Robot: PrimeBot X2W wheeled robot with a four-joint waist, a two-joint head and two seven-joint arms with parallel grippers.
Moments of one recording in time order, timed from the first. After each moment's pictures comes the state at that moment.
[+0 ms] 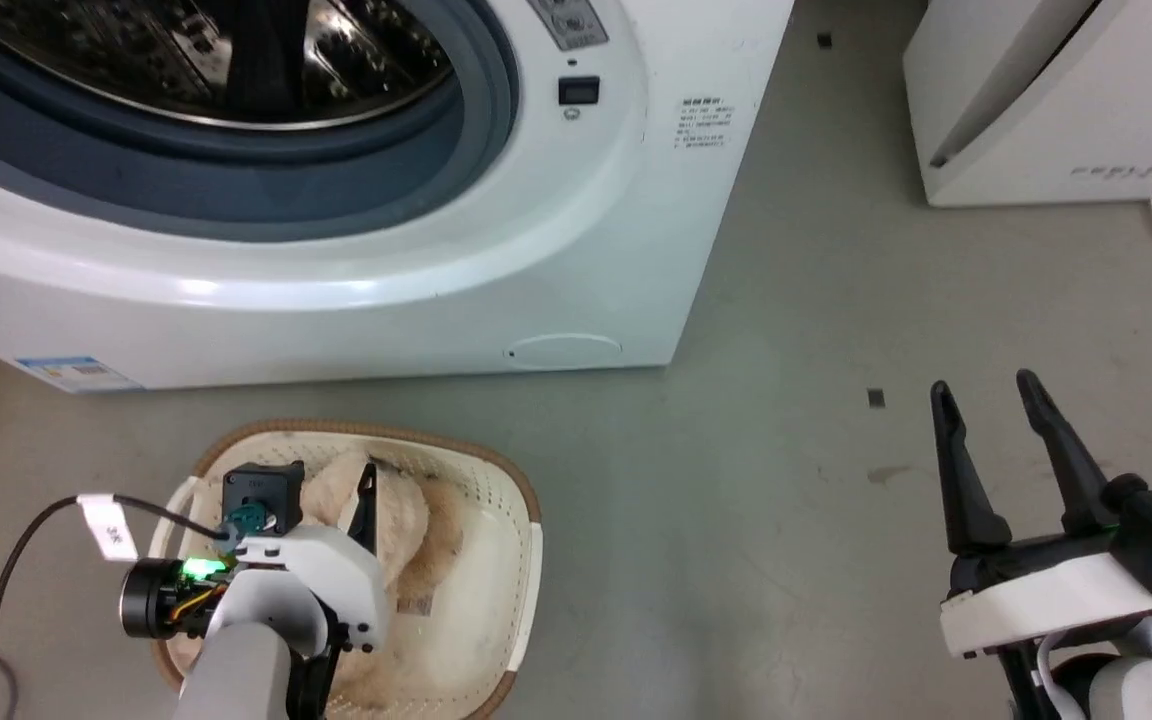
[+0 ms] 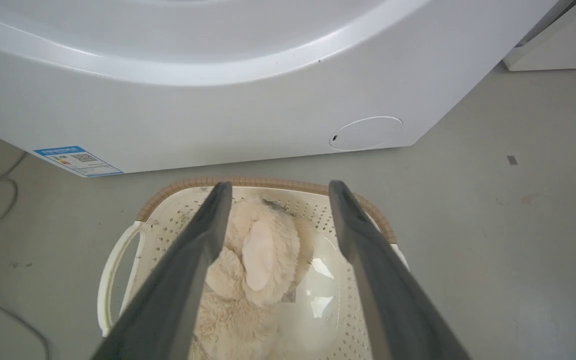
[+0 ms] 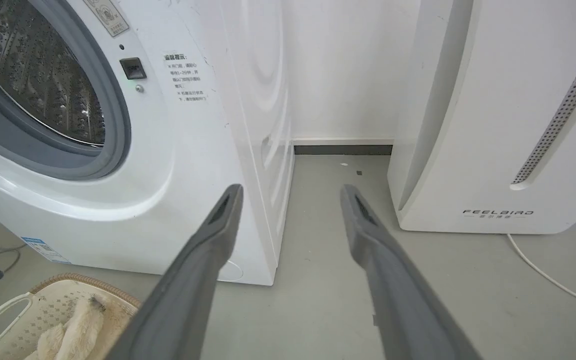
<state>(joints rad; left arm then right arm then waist) -0.30 0.11 -0.03 0.50 -0.08 -0.03 -0.01 -0.09 -0.05 -0.03 -0.07 0.13 0.13 -0.10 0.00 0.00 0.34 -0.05</state>
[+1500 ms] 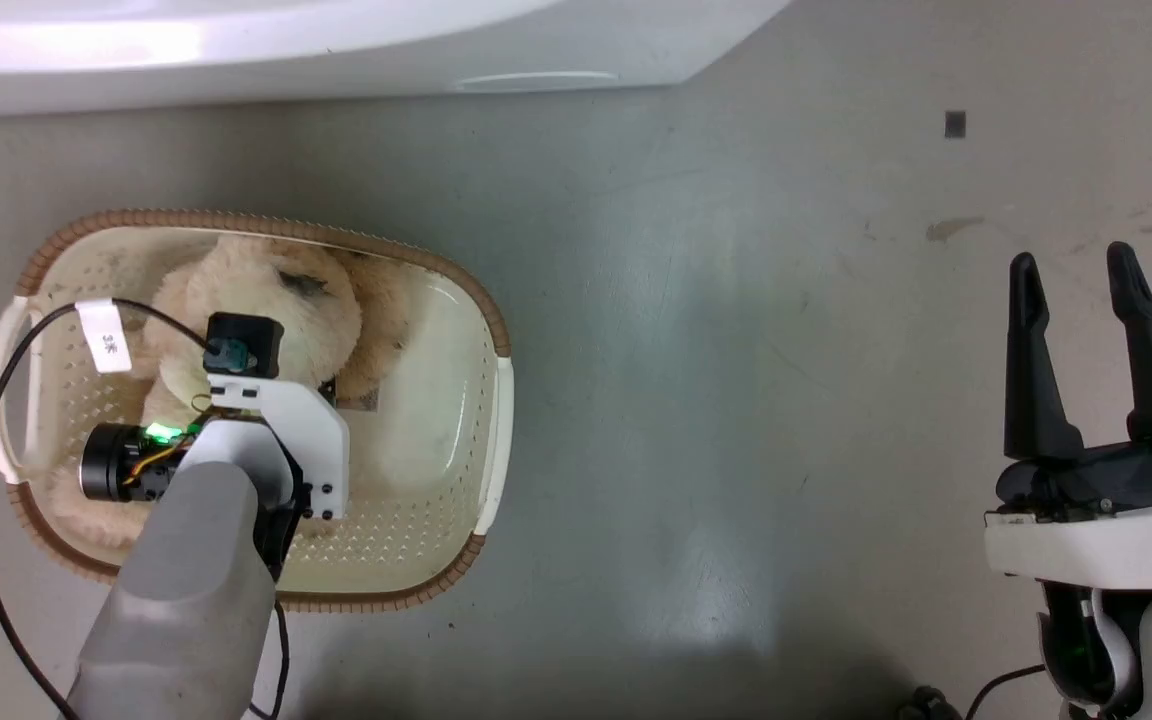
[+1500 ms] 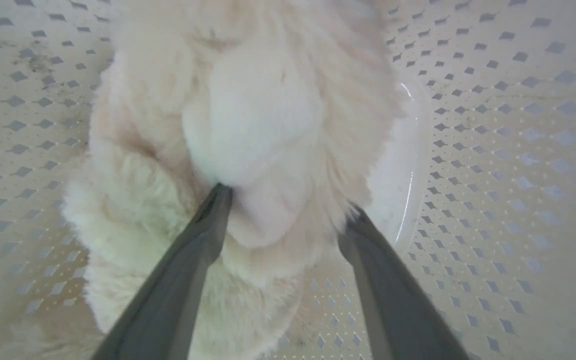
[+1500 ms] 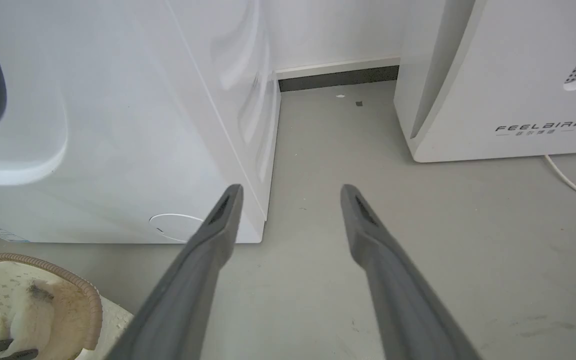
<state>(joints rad) -0.72 0.20 -0.16 0.98 -0.14 0.00 0.08 -0.20 -0.05 -0.04 -0.17 0.21 0.13 -0.19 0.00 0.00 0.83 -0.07</state>
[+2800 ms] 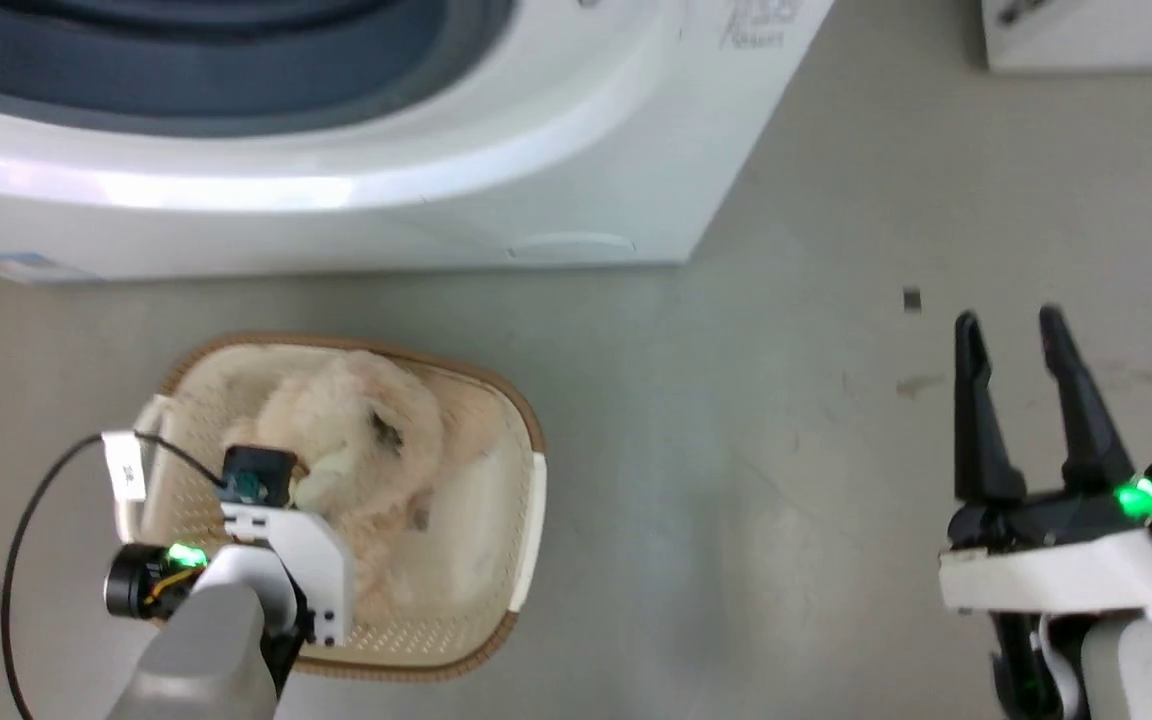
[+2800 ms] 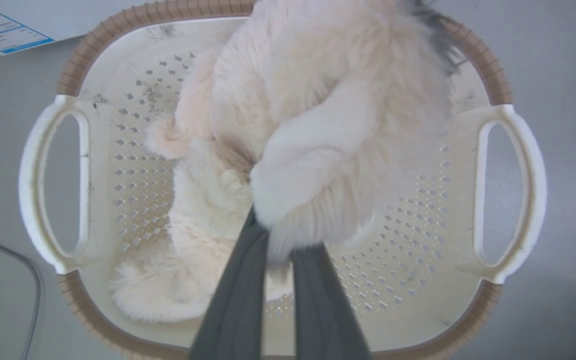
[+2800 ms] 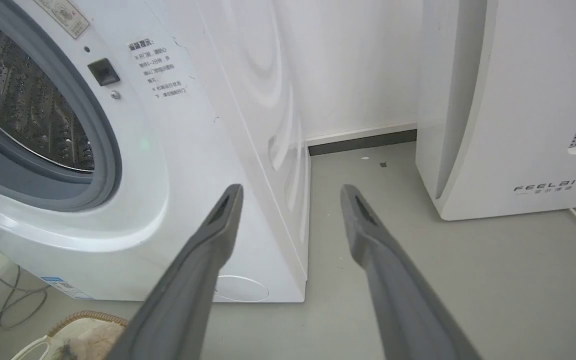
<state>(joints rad) -0.70 0.20 -0.28 1.29 -0.24 -0.11 -0.18 -0.17 -0.05 0.01 -0.05 0.28 0.13 -0.26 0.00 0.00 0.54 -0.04</state>
